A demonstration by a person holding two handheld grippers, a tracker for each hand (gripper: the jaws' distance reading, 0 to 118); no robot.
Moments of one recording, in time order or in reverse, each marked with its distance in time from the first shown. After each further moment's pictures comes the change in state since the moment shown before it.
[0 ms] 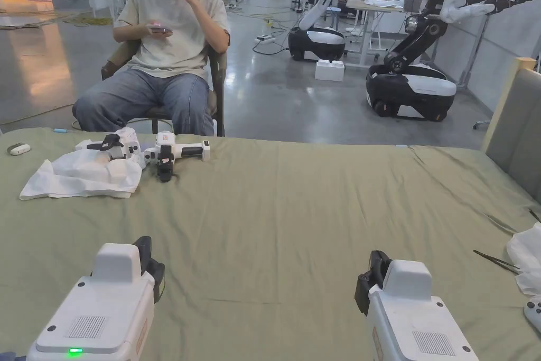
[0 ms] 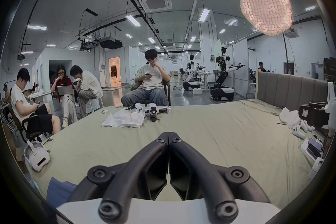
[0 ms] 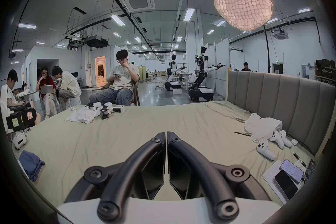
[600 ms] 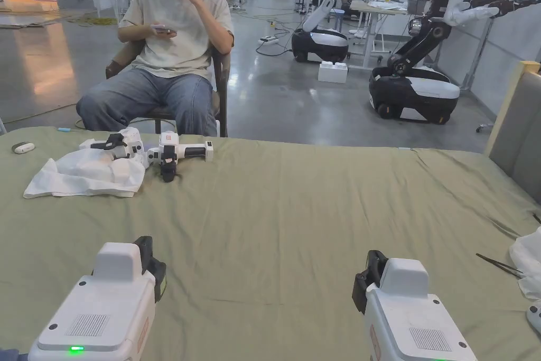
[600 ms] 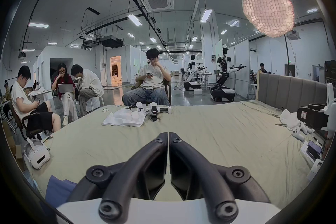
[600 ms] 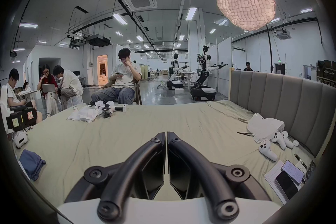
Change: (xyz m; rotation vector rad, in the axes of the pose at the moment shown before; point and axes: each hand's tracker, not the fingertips) left arm -0.002 0.000 0.000 -0.001 0.007 0.015; right arm -0.005 0.002 -0.004 -0.010 0.017 0.008
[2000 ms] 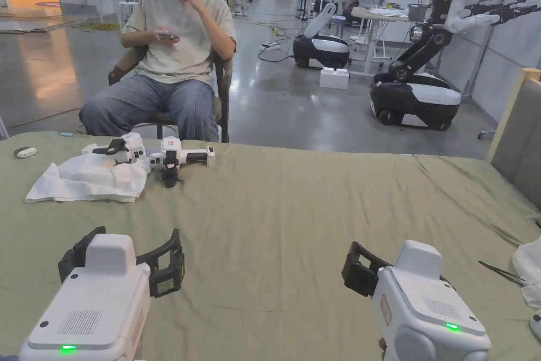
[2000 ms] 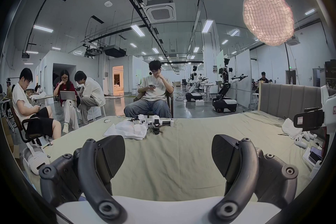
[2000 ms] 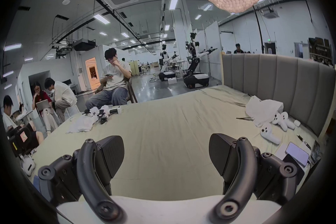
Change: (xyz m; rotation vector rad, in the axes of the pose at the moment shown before) left arm -0.009 0.015 -0.002 0.108 0.012 0.010; right arm 0.011 0.029 -0.024 -0.103 -0.057 -0.171
